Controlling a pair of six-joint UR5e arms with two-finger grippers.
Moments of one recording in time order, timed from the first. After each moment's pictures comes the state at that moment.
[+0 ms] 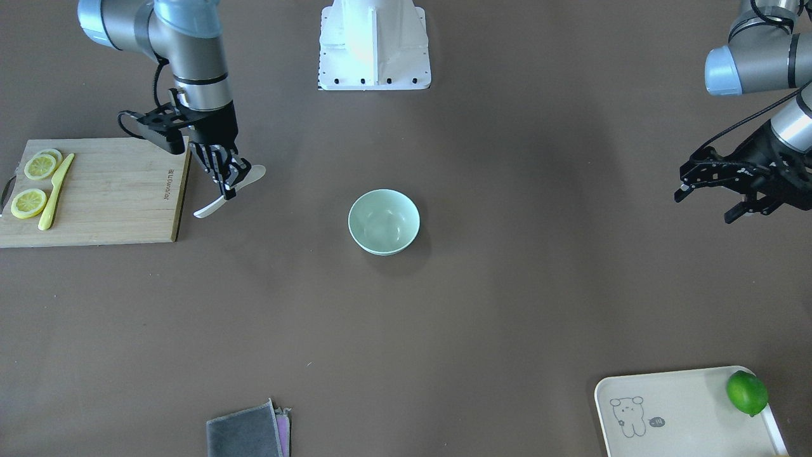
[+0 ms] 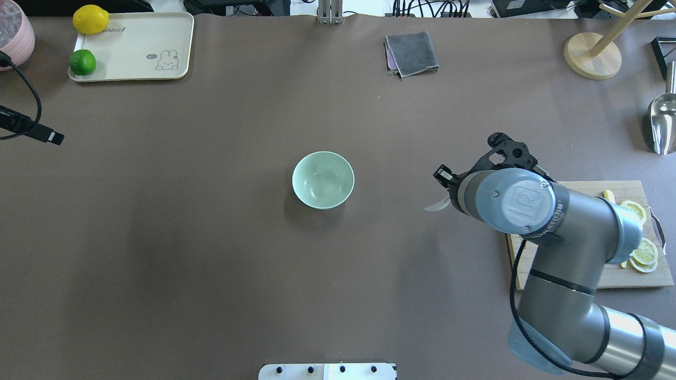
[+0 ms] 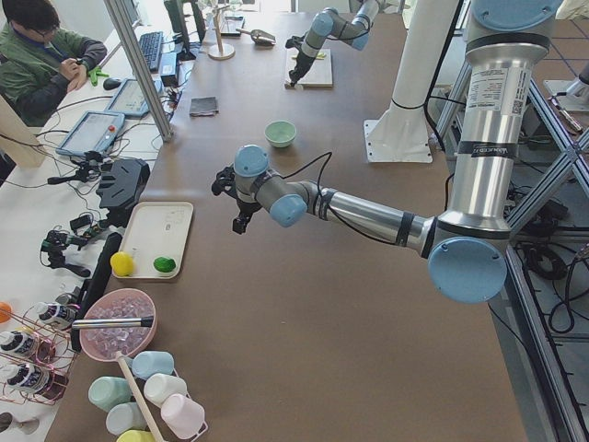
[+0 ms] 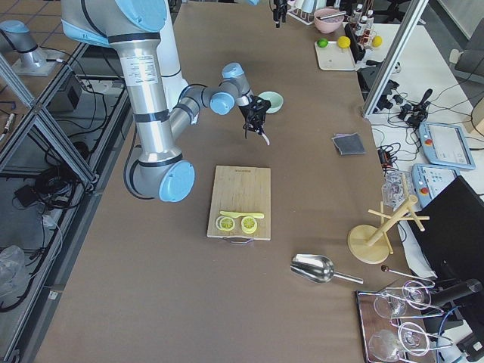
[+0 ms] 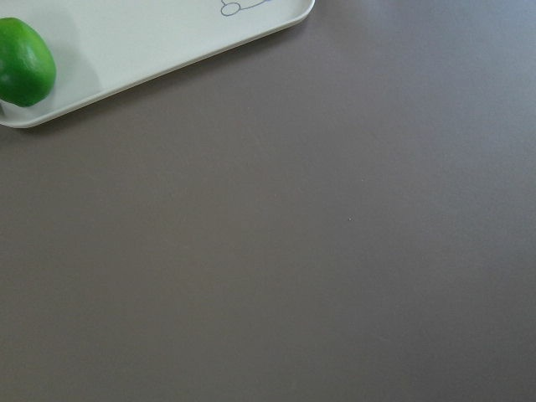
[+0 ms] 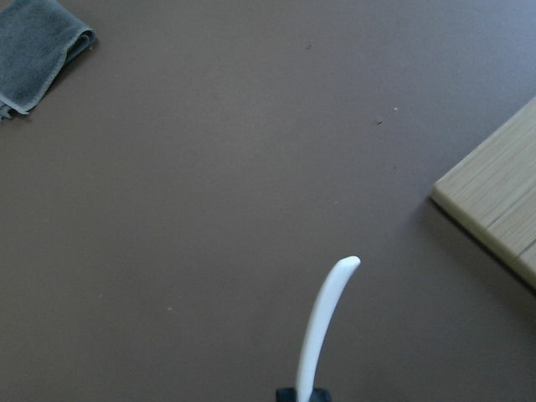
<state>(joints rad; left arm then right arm) -1.17 -1.65 -1.72 -2.04 -2.32 -0.35 0.47 -1.22 1.98 -1.56 1.48 1.96</state>
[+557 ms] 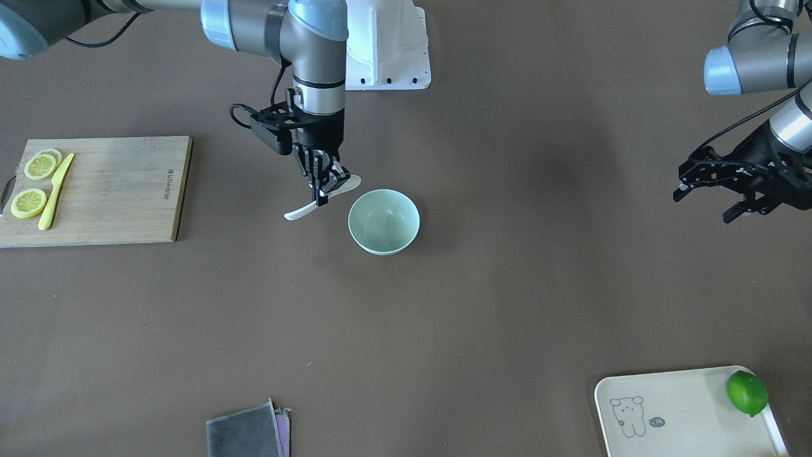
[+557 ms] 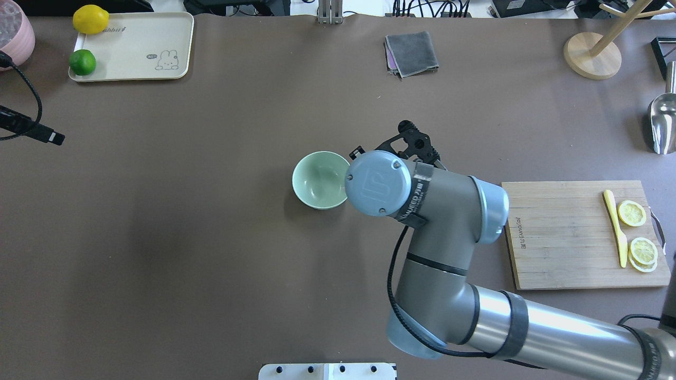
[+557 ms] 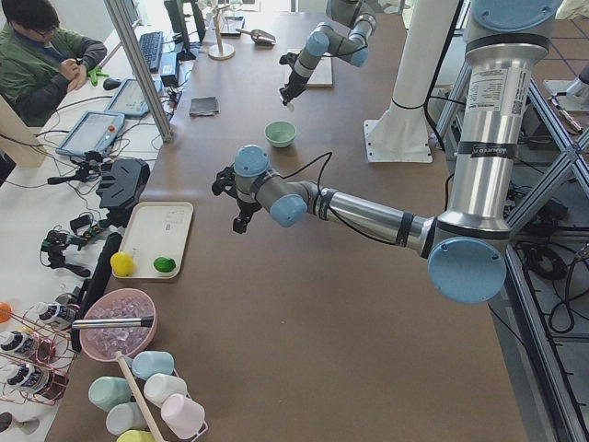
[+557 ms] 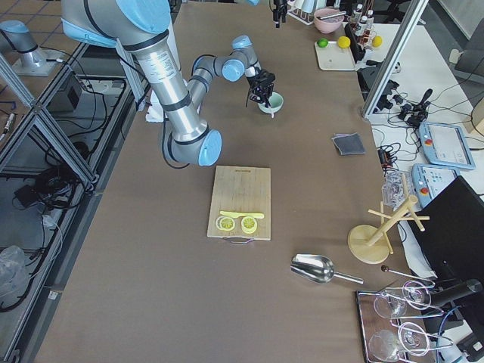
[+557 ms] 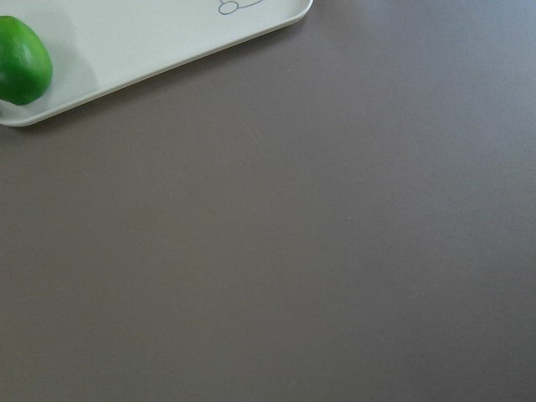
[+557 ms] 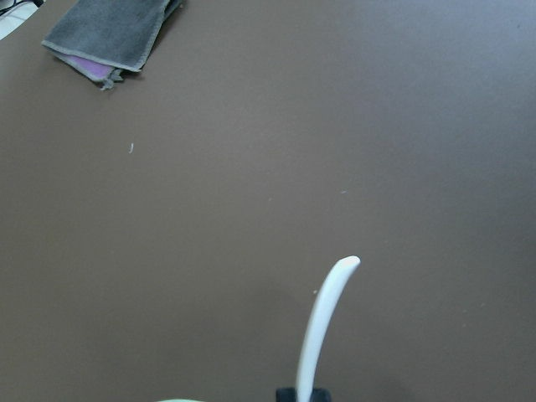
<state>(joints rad) -1.17 -1.65 -1.72 -2.04 -2.33 -0.35 0.42 -0.83 1.71 -1.71 1.40 2.18</state>
